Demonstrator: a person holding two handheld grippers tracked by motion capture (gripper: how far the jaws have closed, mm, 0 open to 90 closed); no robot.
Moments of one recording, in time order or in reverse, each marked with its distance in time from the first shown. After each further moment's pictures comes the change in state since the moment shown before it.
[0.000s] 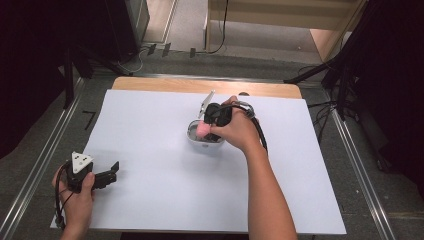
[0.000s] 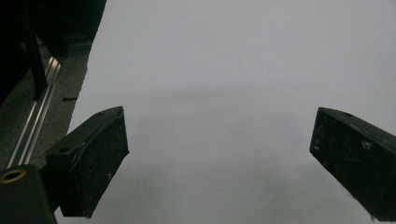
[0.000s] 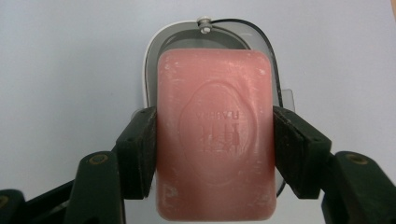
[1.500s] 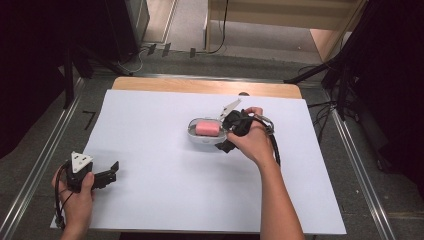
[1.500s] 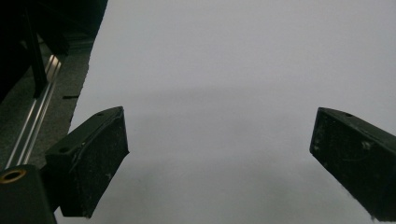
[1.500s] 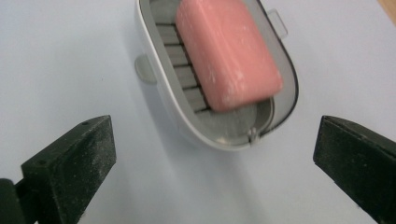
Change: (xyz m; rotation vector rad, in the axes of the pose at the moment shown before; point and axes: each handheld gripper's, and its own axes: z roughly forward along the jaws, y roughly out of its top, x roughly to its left) left arm 0.001 0.000 0.001 -0.001 0.003 -0.011; right arm 0.015 -0.062 -0.012 -0.125 -0.078 0.250
